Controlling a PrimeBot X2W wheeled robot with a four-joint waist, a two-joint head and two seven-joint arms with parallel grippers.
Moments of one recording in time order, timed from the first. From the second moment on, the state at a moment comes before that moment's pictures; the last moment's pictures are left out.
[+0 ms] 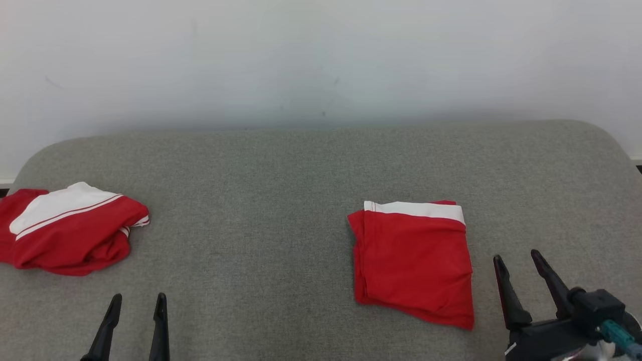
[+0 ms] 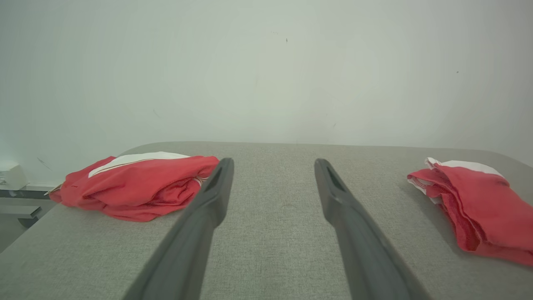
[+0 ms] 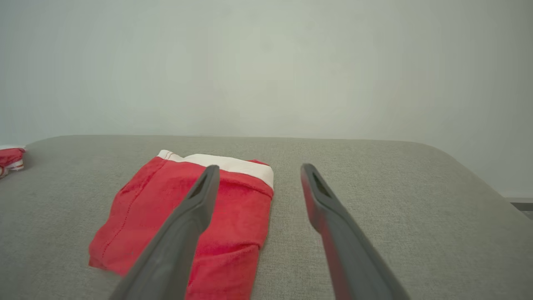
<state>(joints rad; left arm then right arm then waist) 0.12 0.09 0.08 0.00 -0.13 -0.13 -0.26 -0.07 -0.25 0.12 0.27 0.28 0.13 -0.25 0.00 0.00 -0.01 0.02</state>
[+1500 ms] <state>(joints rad) -0.02 0.07 0.05 0.02 -0.15 -0.13 -0.26 -0.57 -0.26 0.47 1.01 0.62 0.13 -0.22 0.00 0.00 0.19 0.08</state>
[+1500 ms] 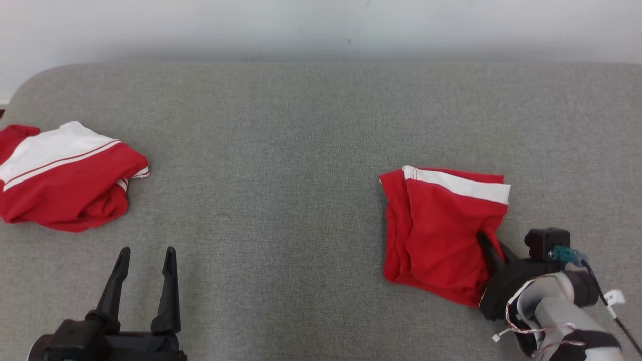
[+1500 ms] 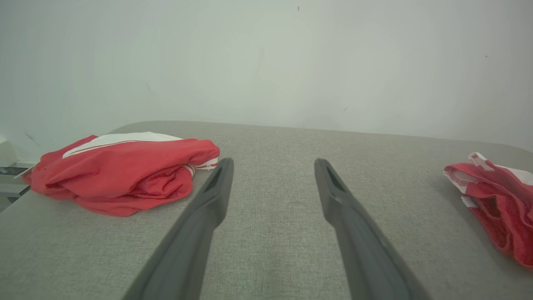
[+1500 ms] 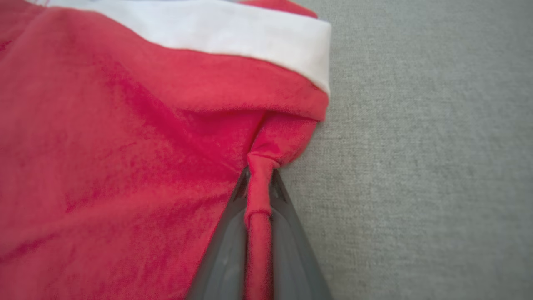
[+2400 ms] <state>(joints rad) -0.21 0.11 0.10 -0.22 -0.16 -0.13 -0.26 -1.13 -0.77 0.74 0.74 0.60 0.13 -0.08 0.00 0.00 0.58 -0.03</state>
